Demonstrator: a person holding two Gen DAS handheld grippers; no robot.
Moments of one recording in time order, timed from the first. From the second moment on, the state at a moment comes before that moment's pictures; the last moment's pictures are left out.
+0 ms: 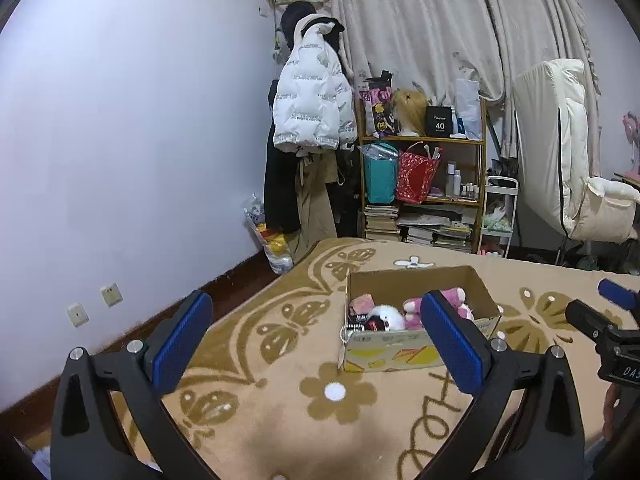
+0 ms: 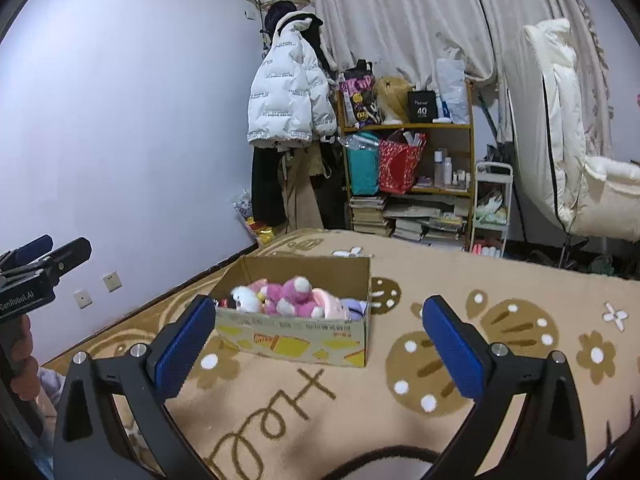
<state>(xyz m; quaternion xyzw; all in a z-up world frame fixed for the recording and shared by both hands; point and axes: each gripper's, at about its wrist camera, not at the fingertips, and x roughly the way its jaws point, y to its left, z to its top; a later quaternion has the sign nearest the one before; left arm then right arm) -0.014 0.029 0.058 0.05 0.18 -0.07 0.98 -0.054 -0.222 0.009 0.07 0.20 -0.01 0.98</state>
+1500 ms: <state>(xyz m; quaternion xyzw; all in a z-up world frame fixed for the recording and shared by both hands) 0.003 -0.001 -0.009 0.09 0.25 -0.05 0.96 -0.044 -0.231 -0.044 0.08 0.24 -0.02 0.97</state>
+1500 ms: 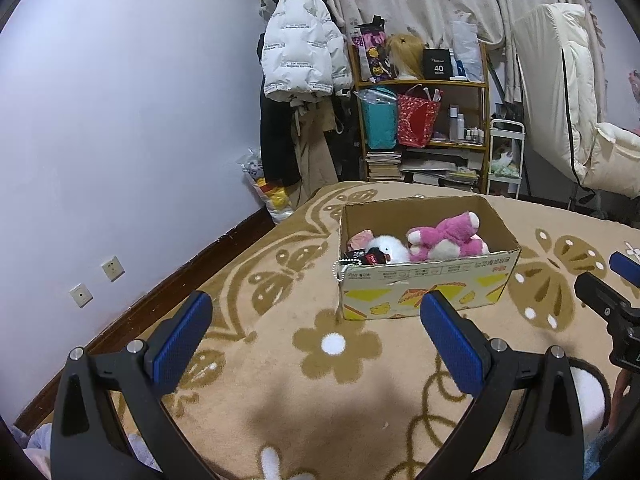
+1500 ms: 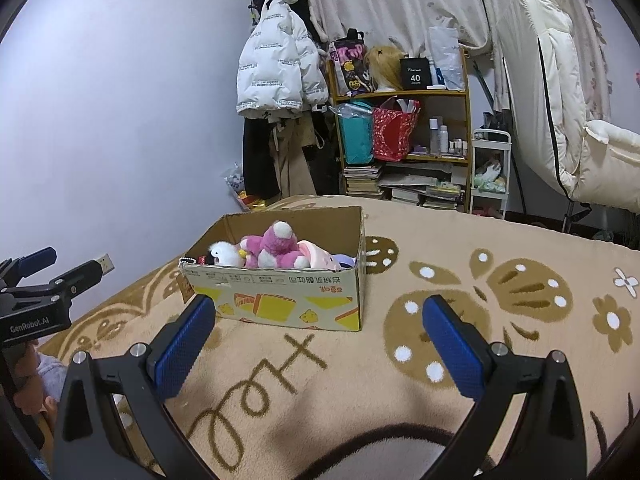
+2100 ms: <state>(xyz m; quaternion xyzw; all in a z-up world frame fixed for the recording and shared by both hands) 0.005 -0.001 -0.010 0.09 0.26 -0.06 0.96 -0.044 -0.230 -0.045 0.08 0.24 -0.02 0.97</state>
